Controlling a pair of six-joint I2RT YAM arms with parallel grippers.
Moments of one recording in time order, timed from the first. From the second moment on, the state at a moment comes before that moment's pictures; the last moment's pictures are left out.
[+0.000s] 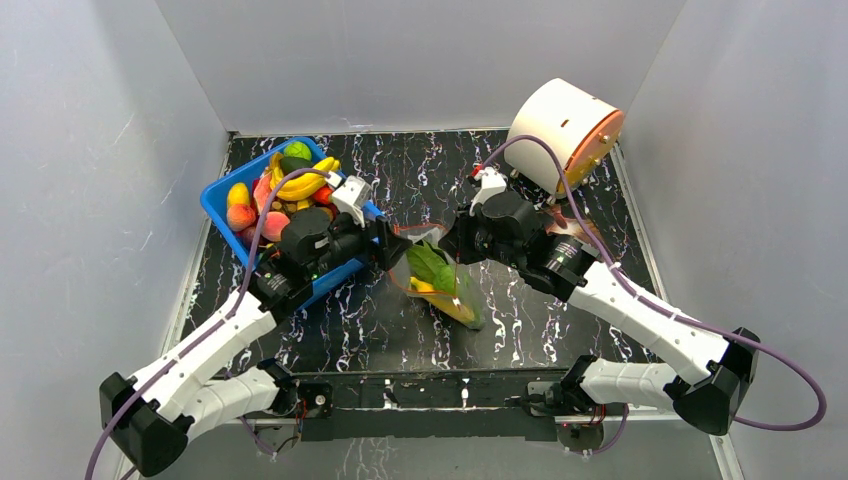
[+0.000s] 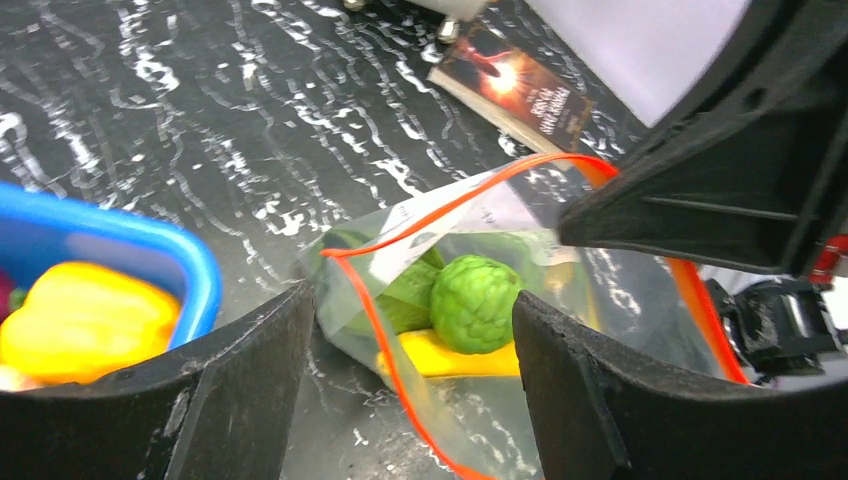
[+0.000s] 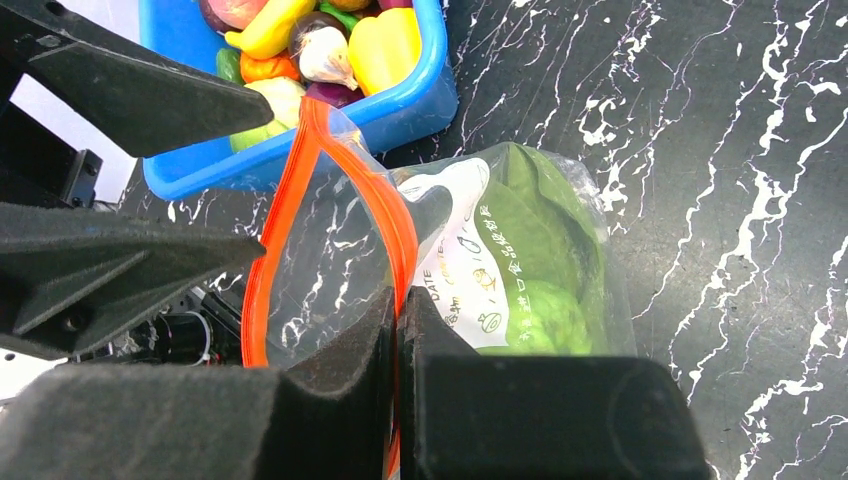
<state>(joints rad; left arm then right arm) -0.67 0.97 0.83 -0.12 0.18 -0.29 0.83 1.14 1.11 -0.45 0.06 0.53</state>
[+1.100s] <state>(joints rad) -0.57 1.11 0.96 -0.51 -0.39 -0.25 0.83 1.09 1.10 -0.46 0.11 0.53</state>
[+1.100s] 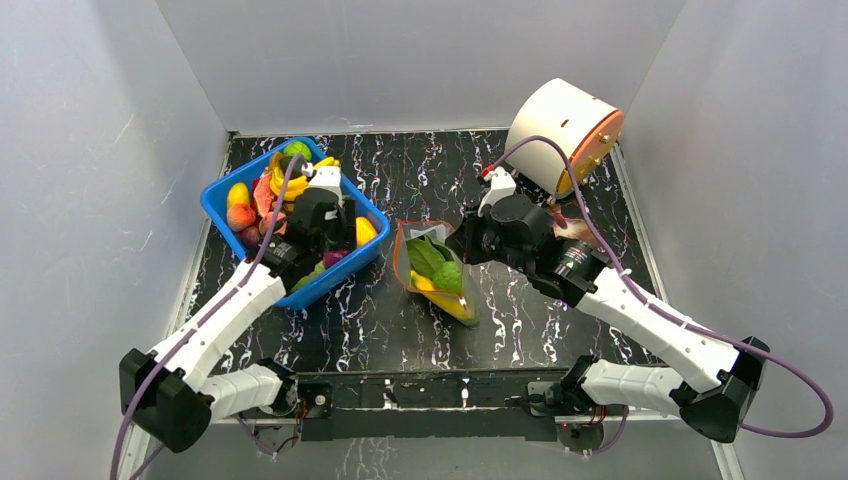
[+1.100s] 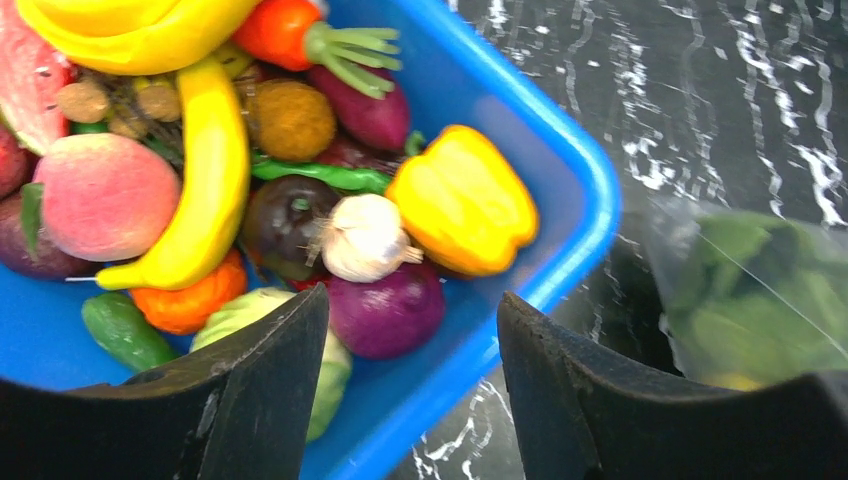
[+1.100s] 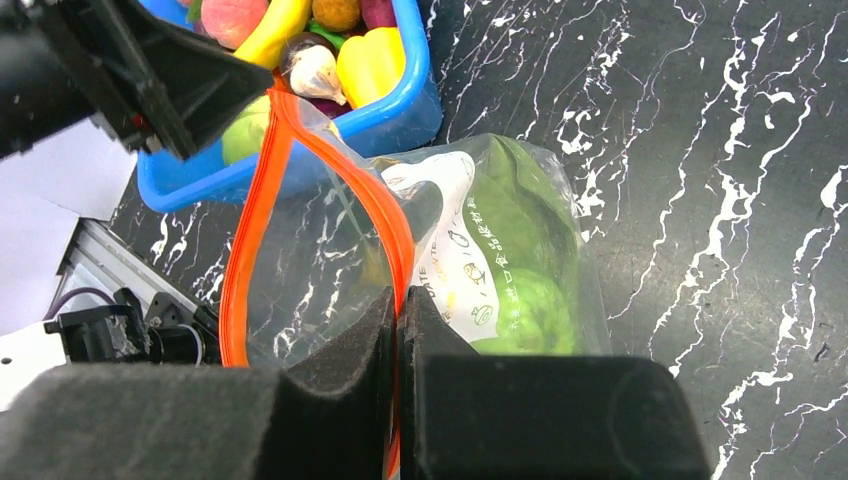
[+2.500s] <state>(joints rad) -0.31 1.40 0.94 -0.37 -0.16 -0.24 0.83 1.07 1.08 -0.46 0.14 0.50</state>
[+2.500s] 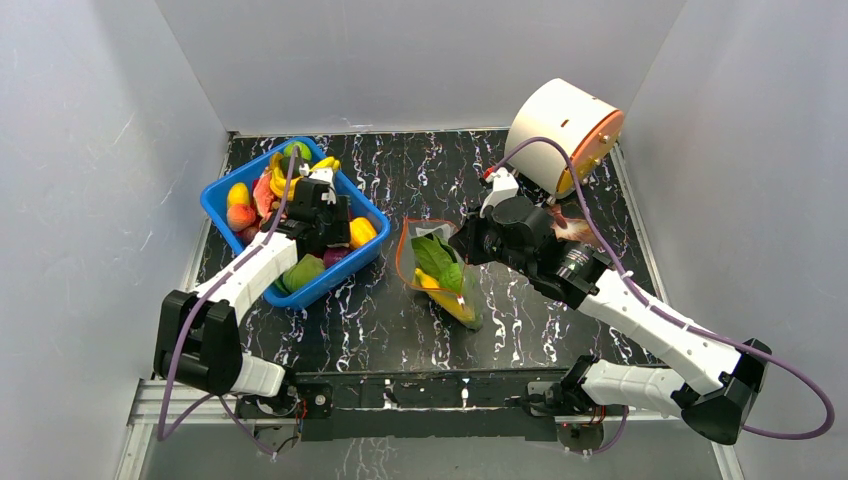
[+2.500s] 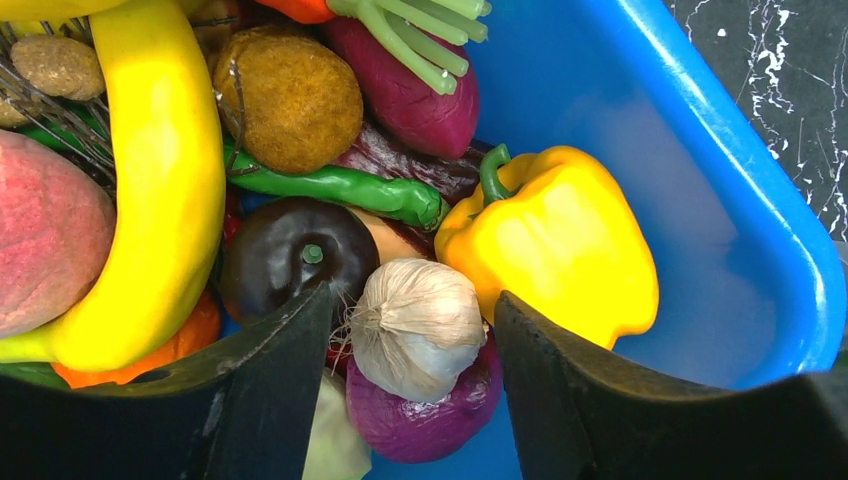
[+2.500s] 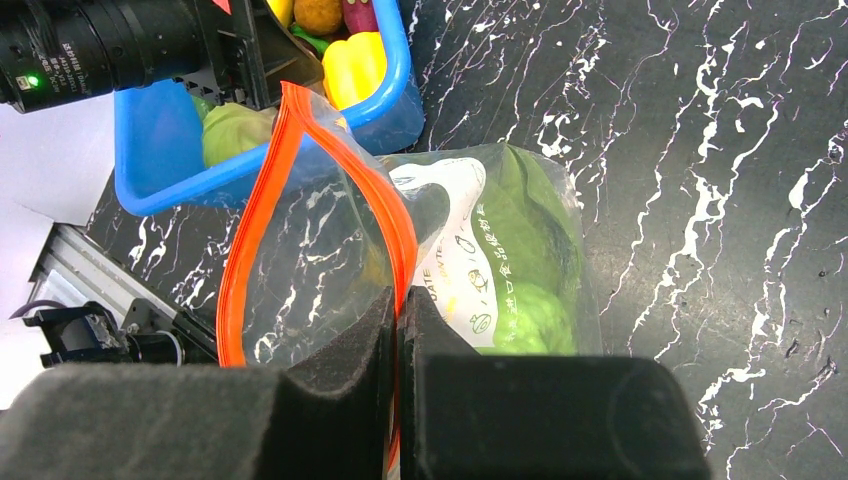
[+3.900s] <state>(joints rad) -0.30 1.33 0.97 -0.48 -0.09 -0.21 0.83 1.07 1.08 -0.46 0.14 0.50</state>
